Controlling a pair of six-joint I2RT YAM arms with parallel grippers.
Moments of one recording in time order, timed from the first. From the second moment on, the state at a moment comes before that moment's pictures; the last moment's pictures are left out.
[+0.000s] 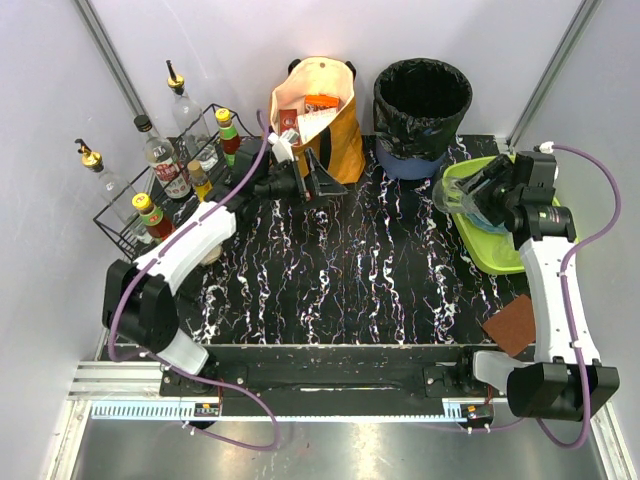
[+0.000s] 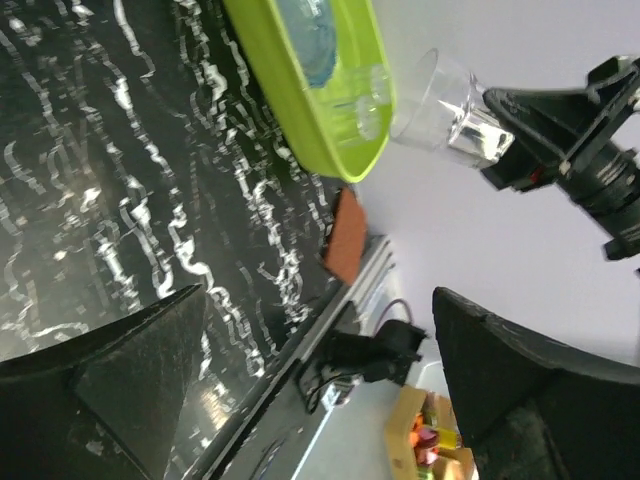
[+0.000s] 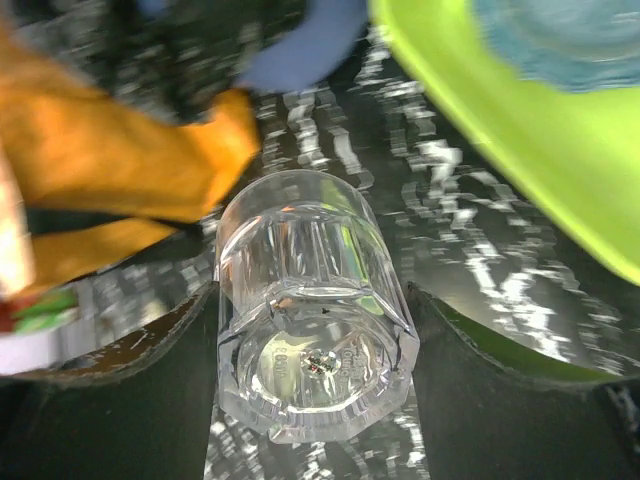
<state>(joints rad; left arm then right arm) -0.45 1.58 1.29 -0.06 0.68 -0.92 -0.07 1.14 1.26 -0.65 -0.14 0.79</state>
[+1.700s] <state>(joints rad) -0.46 1.38 1.30 -0.53 0.46 -0.50 -0.24 1.53 1.15 -0.72 0.31 0.59</state>
